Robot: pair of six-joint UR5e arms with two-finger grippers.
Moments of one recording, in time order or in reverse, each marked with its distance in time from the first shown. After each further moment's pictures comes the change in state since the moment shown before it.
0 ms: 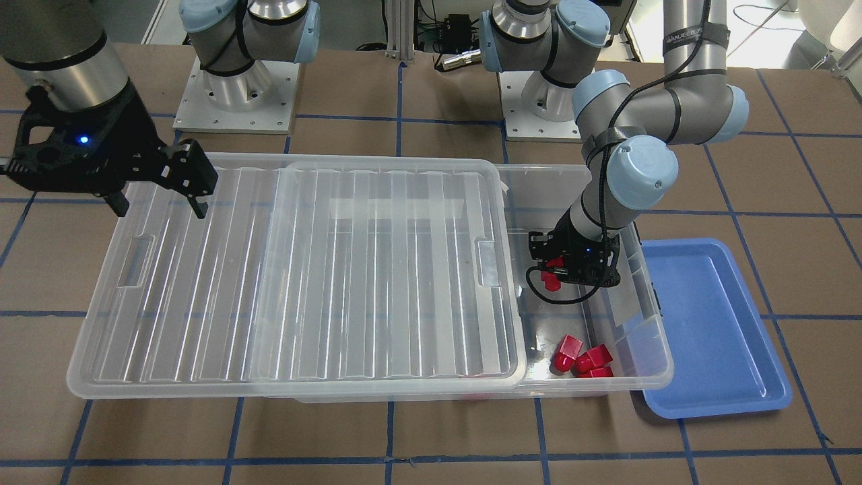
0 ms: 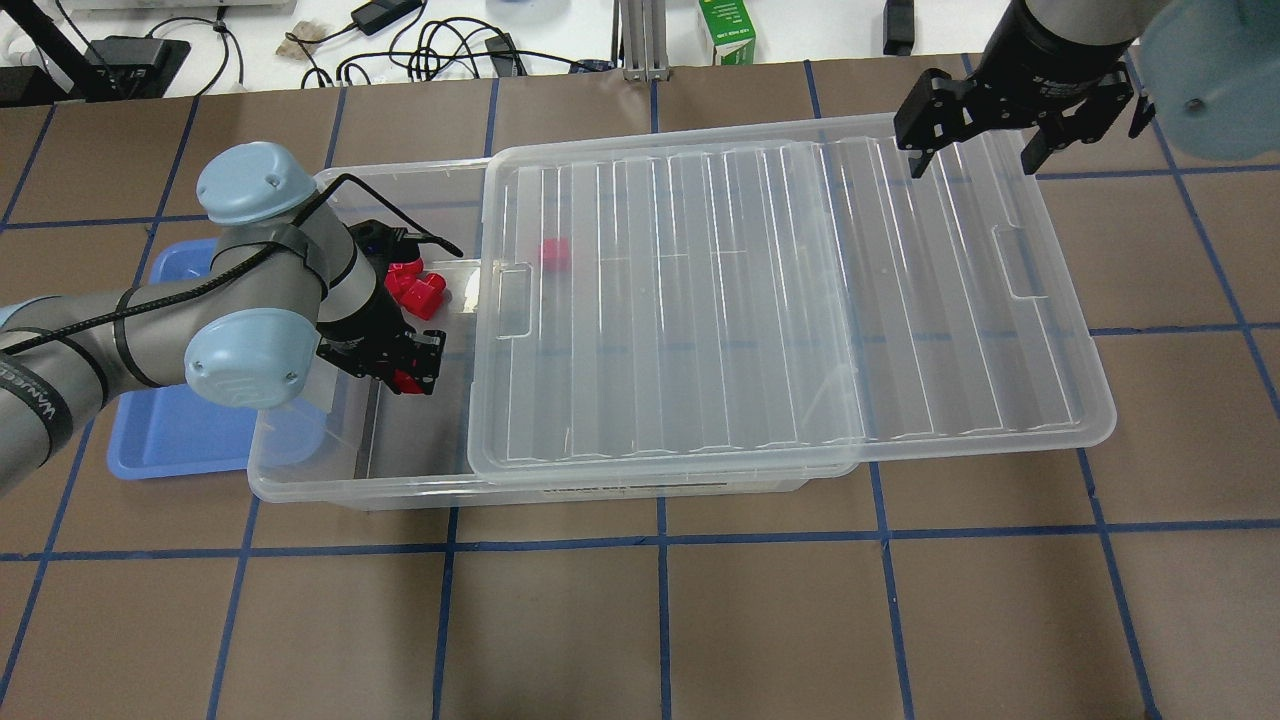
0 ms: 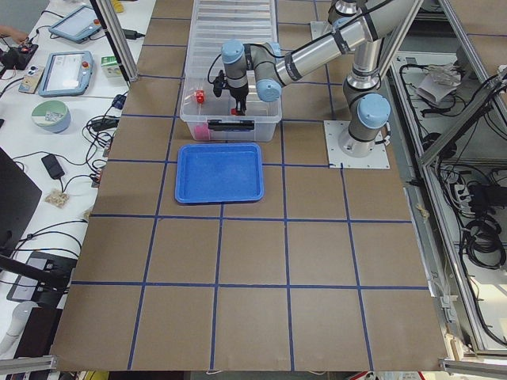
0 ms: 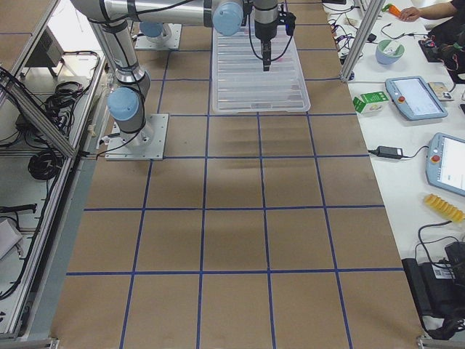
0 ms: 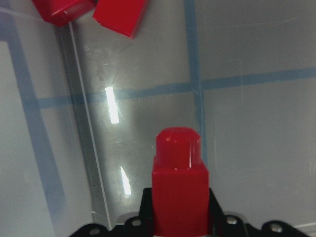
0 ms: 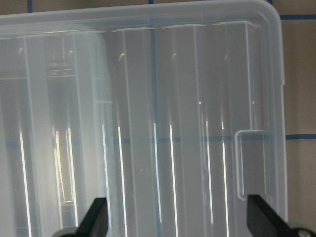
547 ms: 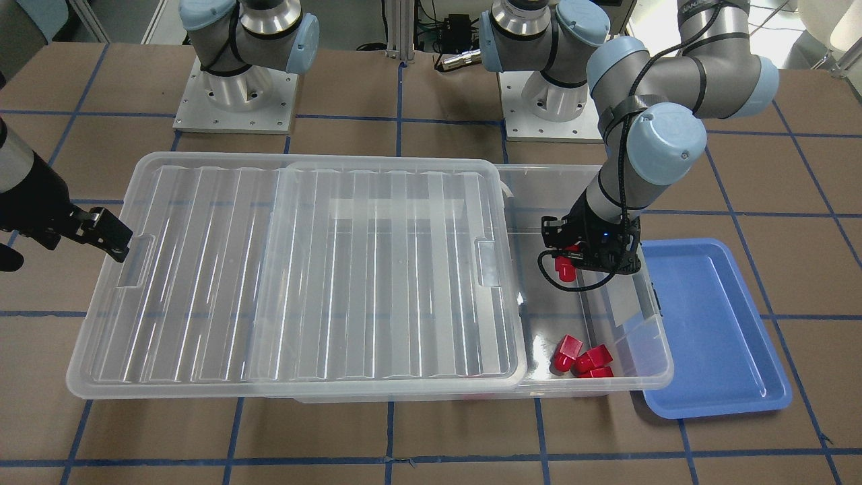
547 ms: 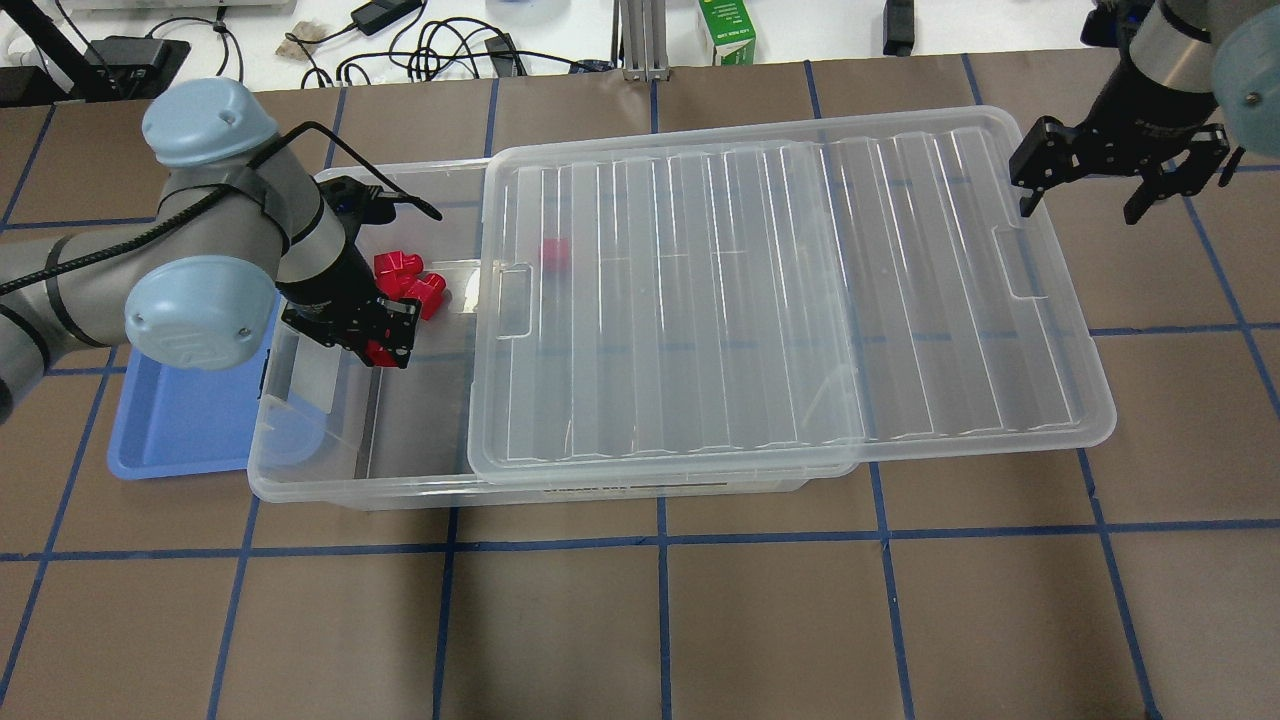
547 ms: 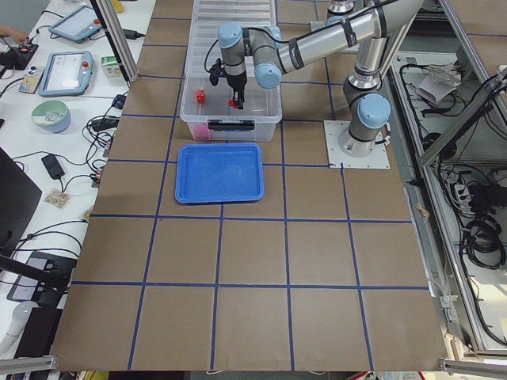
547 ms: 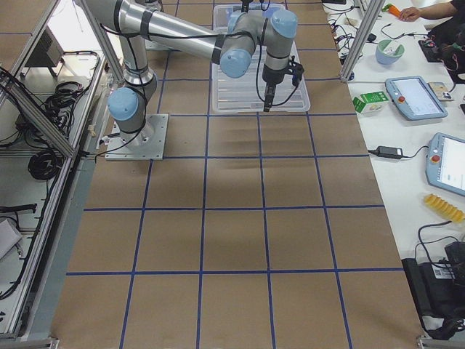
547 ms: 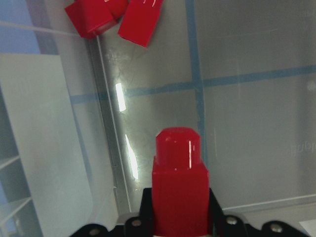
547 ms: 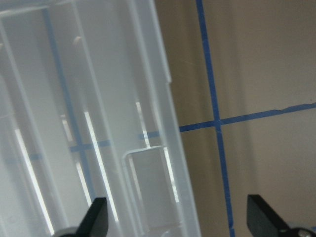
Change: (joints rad) left arm 0.000 0.065 0.071 -0.112 0.024 0.029; right arm -0.202 0.104 0.024 -0.015 -0.048 -0.052
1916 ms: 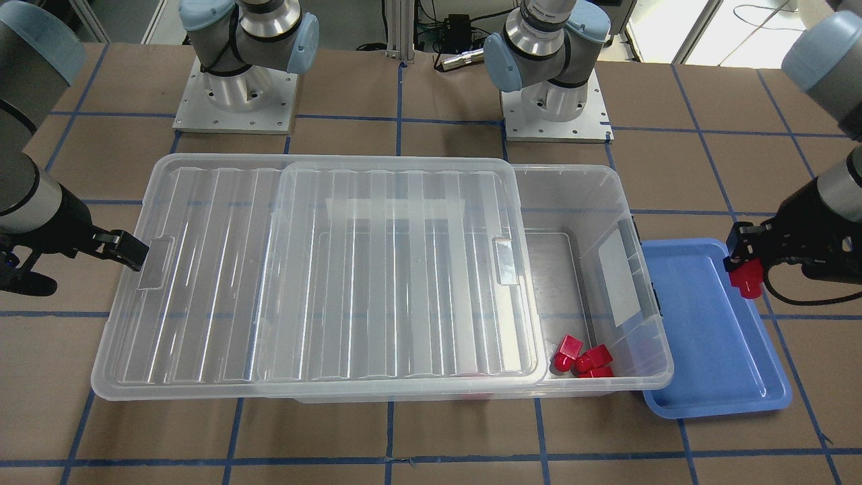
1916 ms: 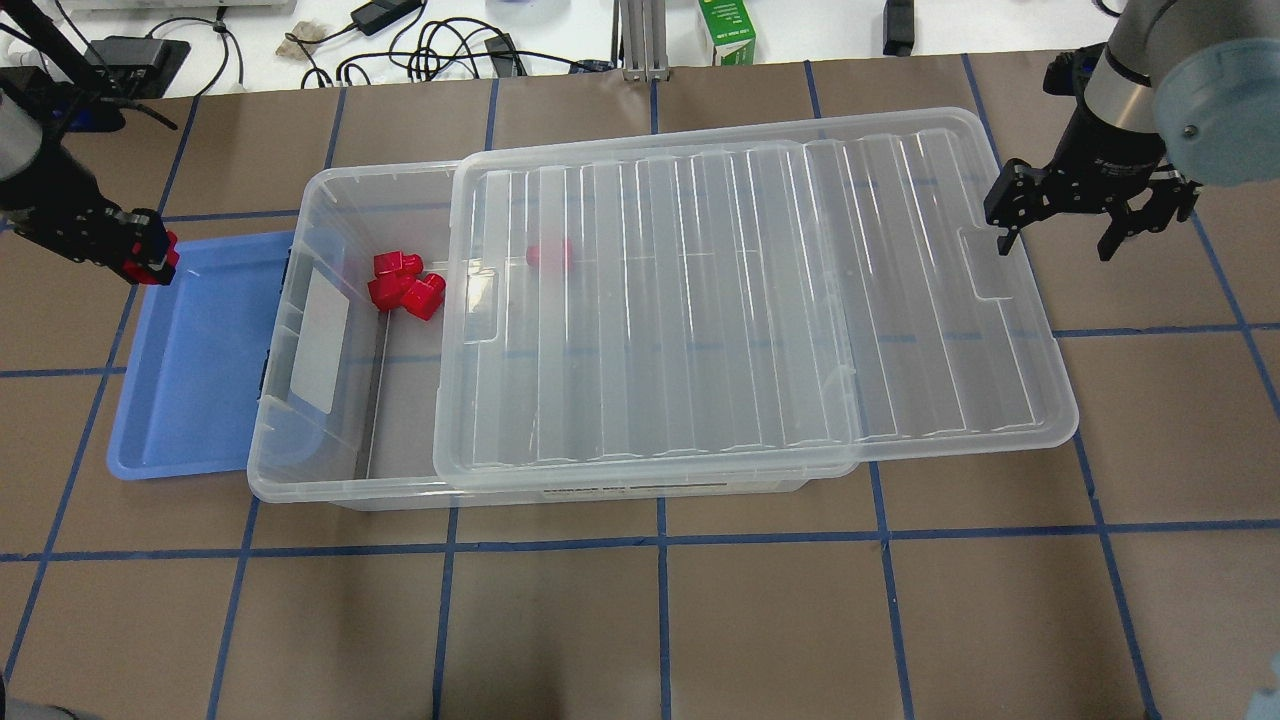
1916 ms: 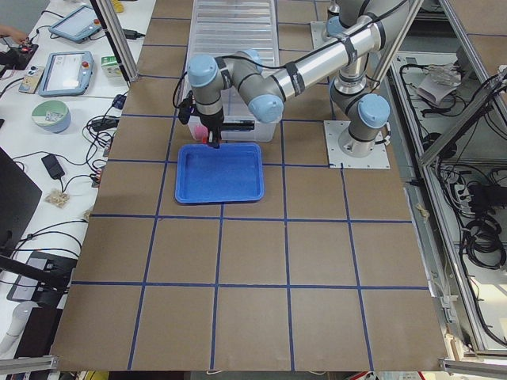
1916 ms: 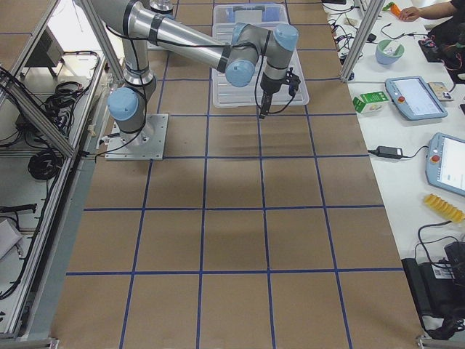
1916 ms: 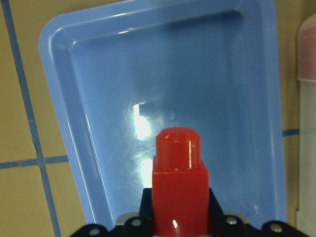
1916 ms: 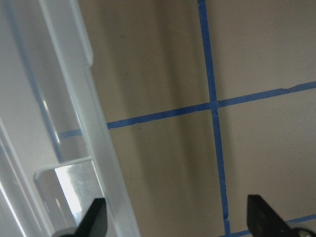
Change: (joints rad) left arm 0.340 -0.046 0.370 -0.275 -0.019 0.319; right arm -0.022 0.068 0.057 -0.010 -0.066 0.009
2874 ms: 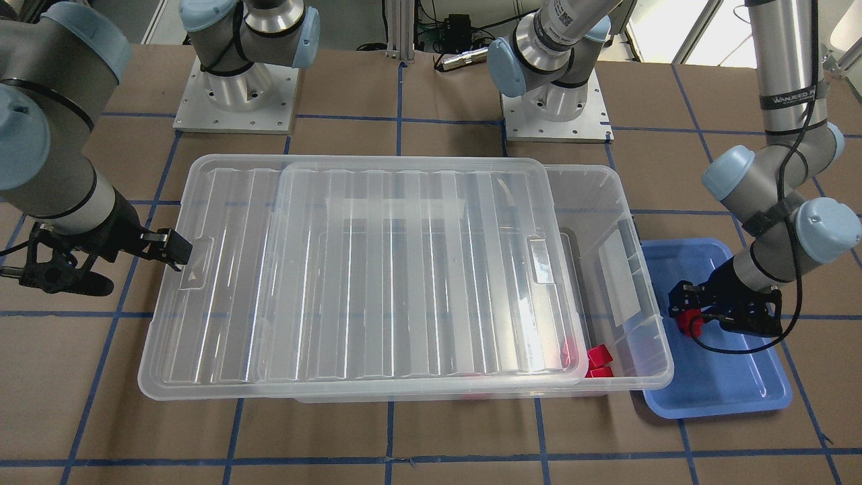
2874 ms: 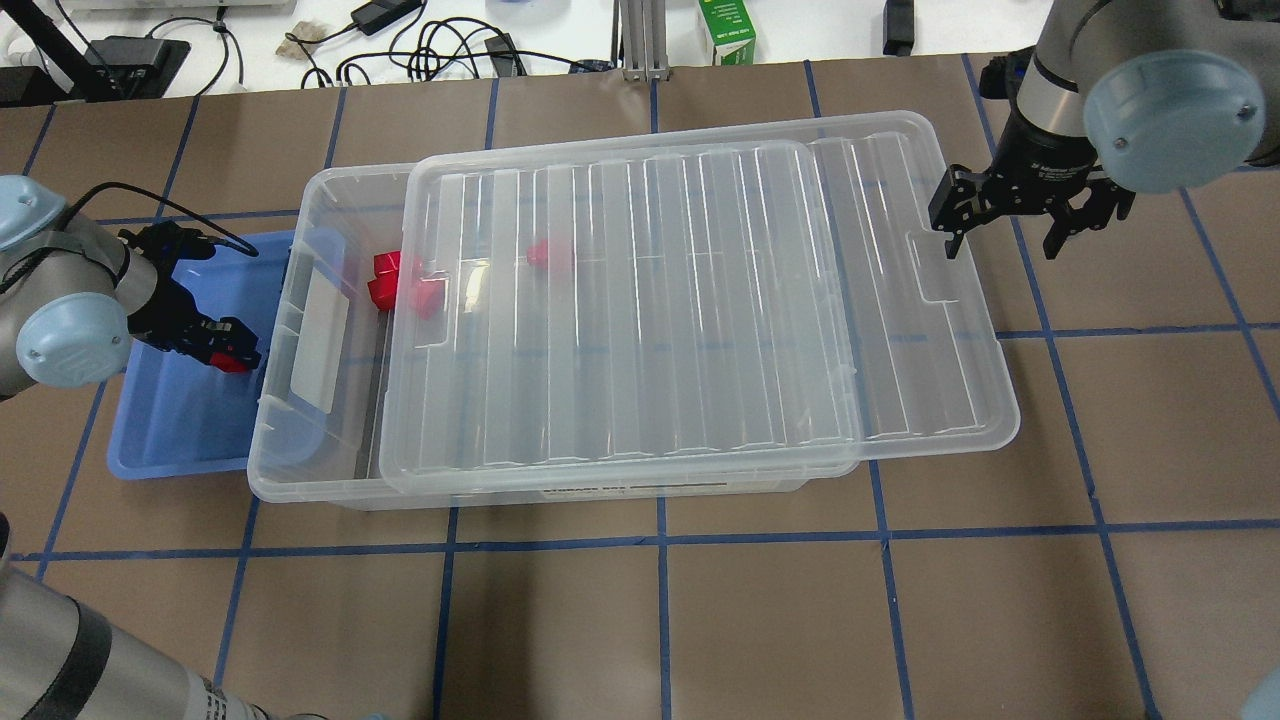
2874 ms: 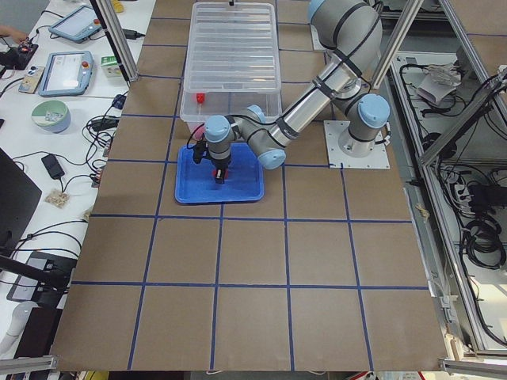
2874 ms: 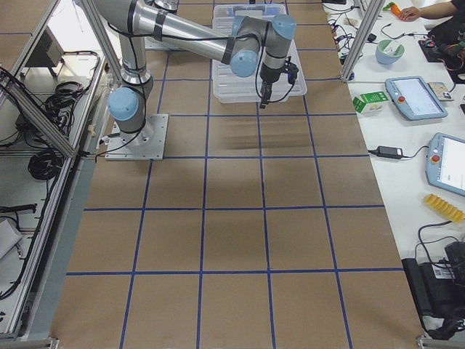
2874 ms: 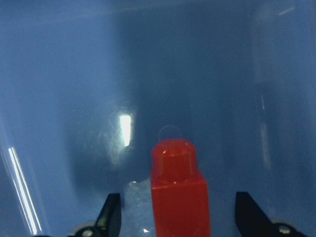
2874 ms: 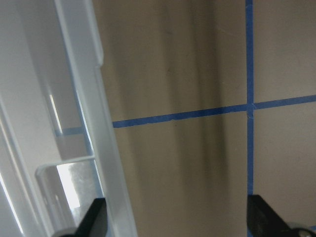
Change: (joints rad) left arm 0.112 -0.253 -0.318 0.593 0.008 0.173; right arm 0.081 0.005 0.000 -0.004 0.014 0.023
